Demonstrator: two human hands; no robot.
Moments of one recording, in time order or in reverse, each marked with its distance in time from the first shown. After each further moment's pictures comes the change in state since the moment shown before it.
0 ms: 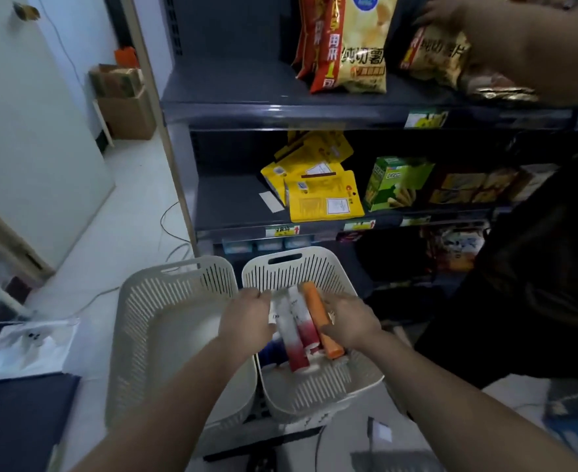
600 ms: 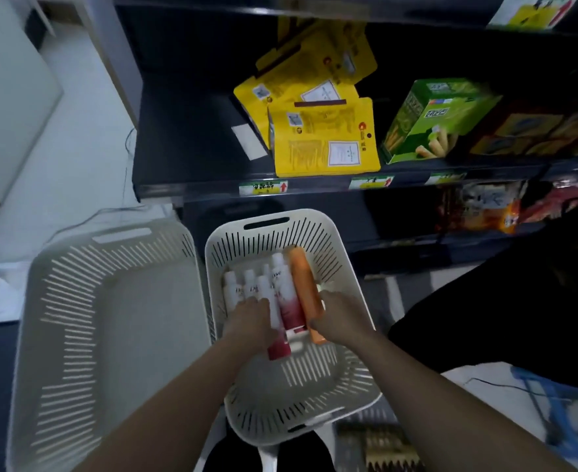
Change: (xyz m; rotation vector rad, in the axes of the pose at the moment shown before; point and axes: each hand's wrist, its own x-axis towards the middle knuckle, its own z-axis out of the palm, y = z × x) left_hand 0.113 0.014 0.127 -0.172 -0.438 -0.145; right_hand 0.101 0.052 0.054 0.055 -0.260 0.125
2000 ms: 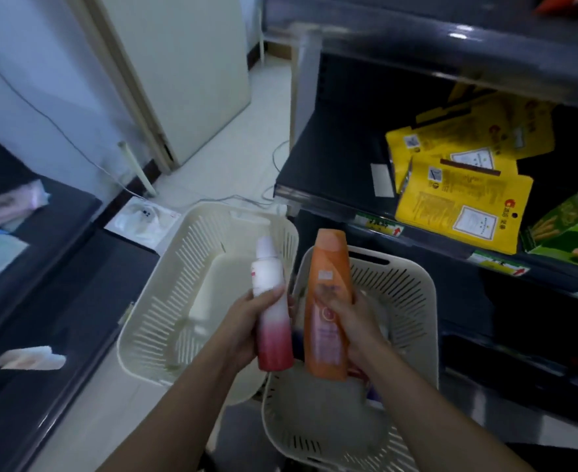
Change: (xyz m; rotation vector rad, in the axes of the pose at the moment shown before) left_hand -0.107 -0.041 -0.033 -2.060 0.407 -0.096; right_hand 0.013 -0.082 -0.003 1.174 -0.201 -0.166
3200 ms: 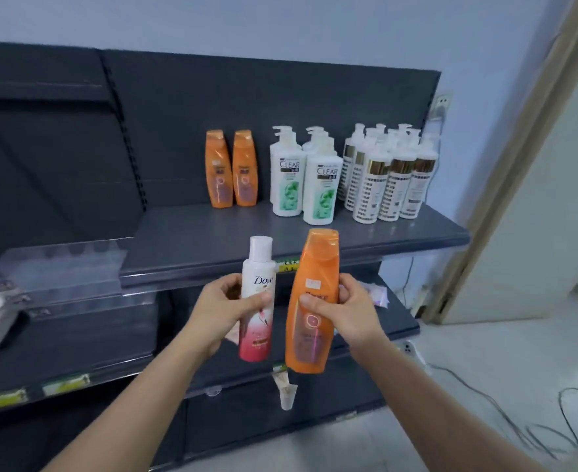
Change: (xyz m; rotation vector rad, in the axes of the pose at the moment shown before) left_hand -0.454 0.191 -0.434 0.106 0.968 0.850; right_hand -0.282 0.005 0.589 -0.417 -1.043 -0.433
